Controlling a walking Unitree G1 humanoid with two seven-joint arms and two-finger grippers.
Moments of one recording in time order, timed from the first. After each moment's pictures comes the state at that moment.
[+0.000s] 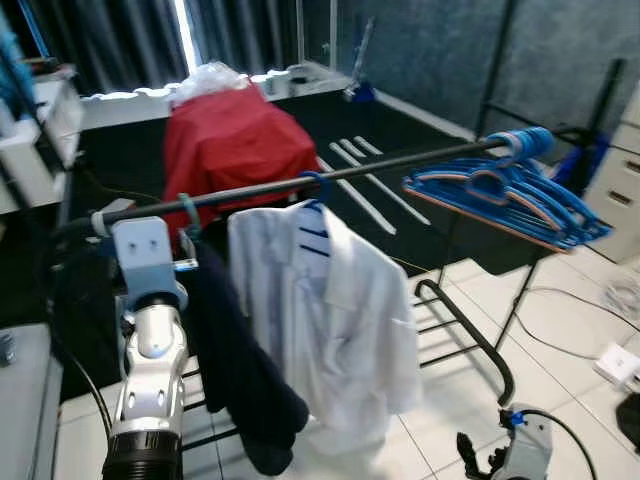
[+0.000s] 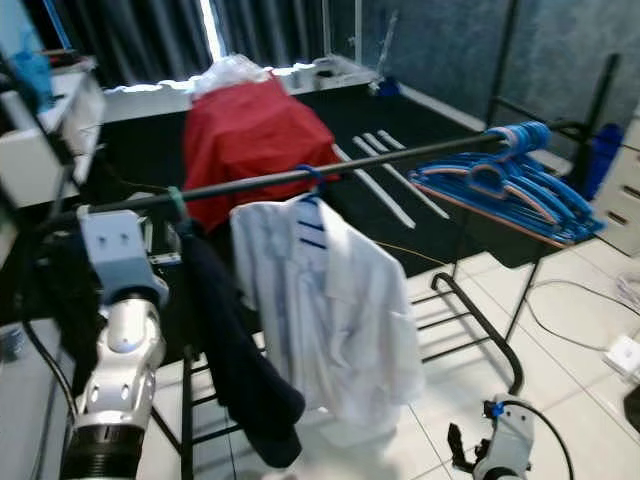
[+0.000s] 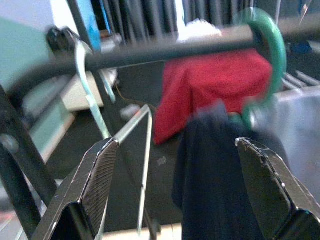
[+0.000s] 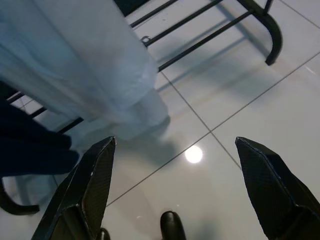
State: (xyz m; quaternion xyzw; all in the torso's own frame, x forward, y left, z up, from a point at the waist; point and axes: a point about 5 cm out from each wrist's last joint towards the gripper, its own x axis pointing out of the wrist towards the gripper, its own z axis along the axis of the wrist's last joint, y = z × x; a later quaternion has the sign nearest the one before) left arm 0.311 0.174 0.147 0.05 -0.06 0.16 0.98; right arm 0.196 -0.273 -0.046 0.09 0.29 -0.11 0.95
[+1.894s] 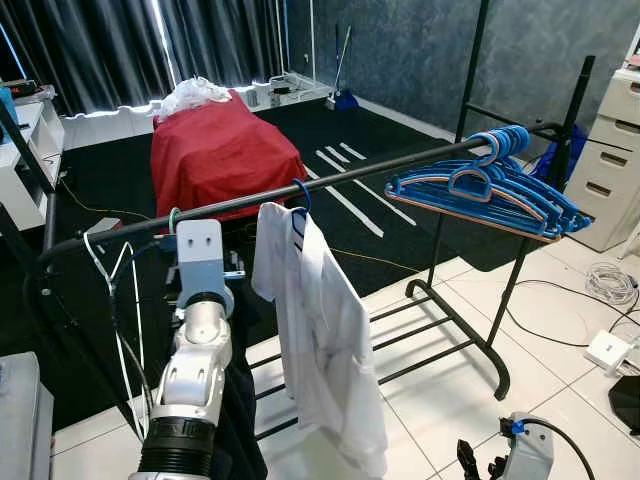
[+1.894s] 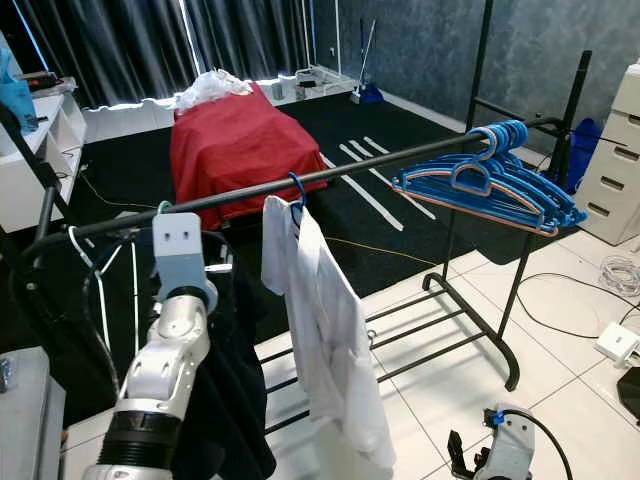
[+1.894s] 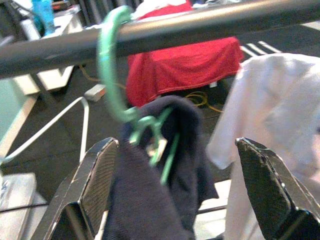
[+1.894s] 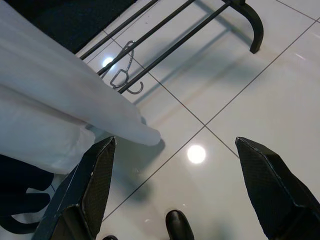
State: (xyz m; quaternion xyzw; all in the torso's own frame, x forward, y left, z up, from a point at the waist) left arm 0.327 0.158 0.151 0.02 0.01 0.16 0.99; right arm 0.190 -0.270 -0.049 0.09 0.29 -0.12 0.94
